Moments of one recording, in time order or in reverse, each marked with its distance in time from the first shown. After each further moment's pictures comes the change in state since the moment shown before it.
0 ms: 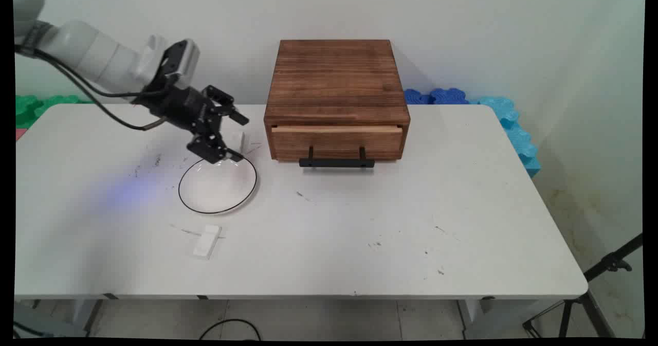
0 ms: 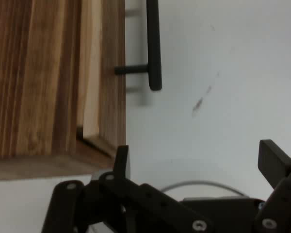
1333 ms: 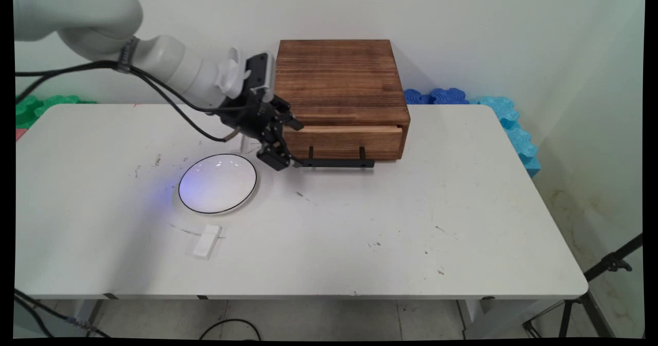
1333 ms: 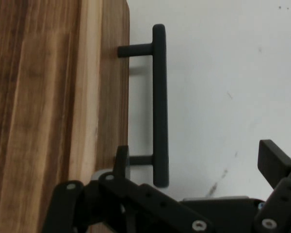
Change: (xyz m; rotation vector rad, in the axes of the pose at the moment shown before) arm 0.084 0.012 0.085 0.041 -0.024 -0.001
